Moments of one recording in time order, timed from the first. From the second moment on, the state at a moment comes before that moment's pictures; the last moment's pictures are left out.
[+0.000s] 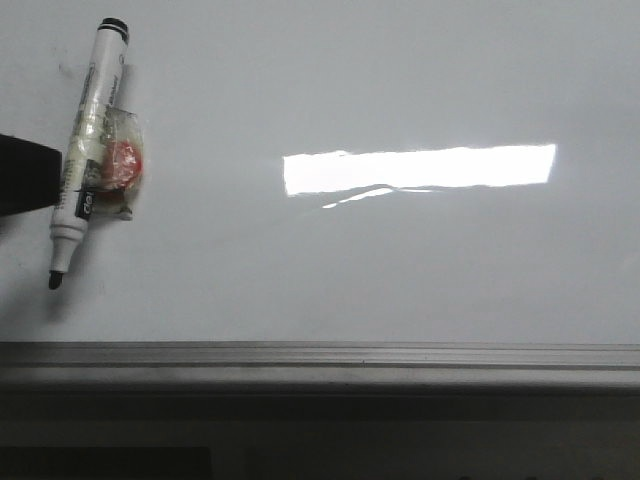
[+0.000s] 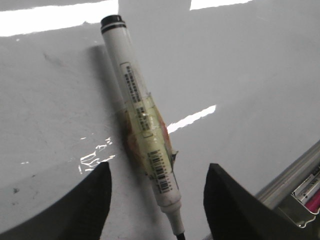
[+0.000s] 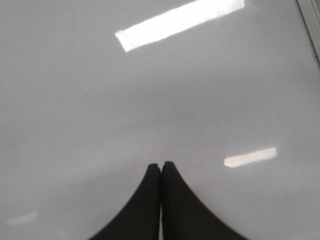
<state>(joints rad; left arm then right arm) -0.79 0.82 -0.22 -0.21 -0.25 0.05 -0.13 0.19 -0.16 0.35 0.33 -0.05</state>
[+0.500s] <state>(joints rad) -0.85 1.04 -0.23 -0.23 -0.43 -0.03 -0.13 0.19 -0.16 0.35 0.33 -0.05</state>
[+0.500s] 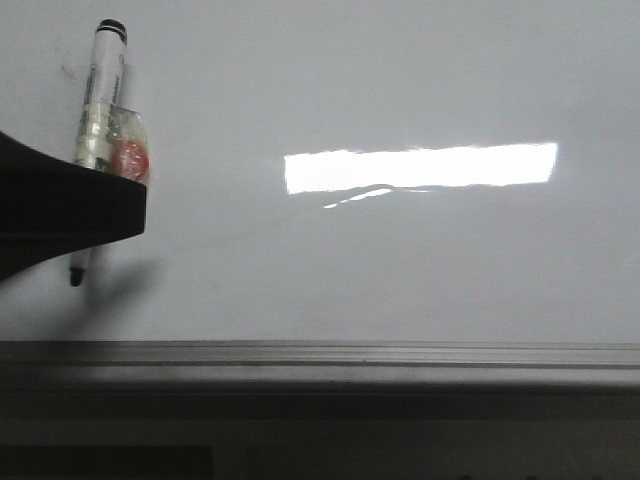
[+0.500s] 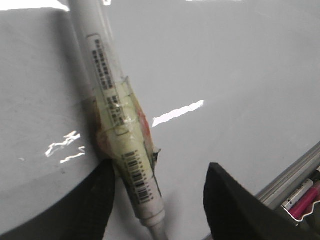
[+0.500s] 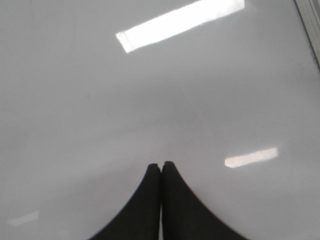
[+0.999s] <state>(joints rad) -0.86 1.11 -0.24 -0.21 -0.50 -0.04 0.01 0.23 -0.23 0.37 0.40 -0.09</state>
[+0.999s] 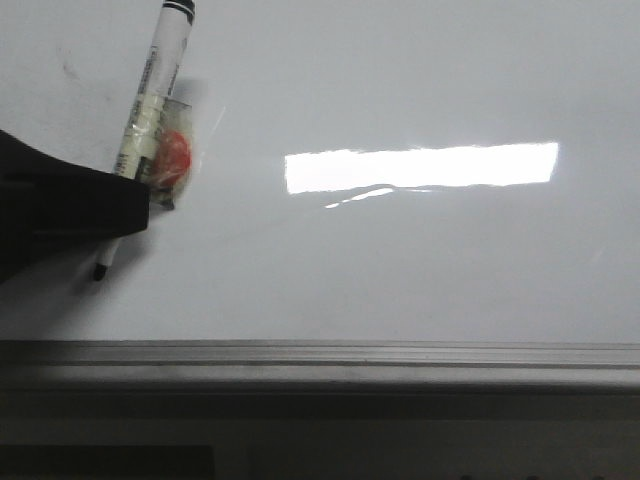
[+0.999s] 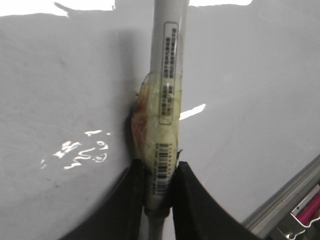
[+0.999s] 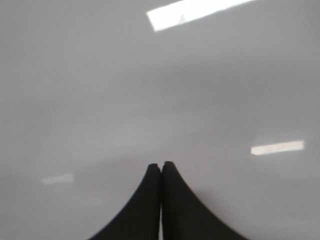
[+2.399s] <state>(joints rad) -0.86 1.08 -0.23 0.42 -0.54 0.21 0.99 1.08 -0.70 0.37 0.21 -0.36</state>
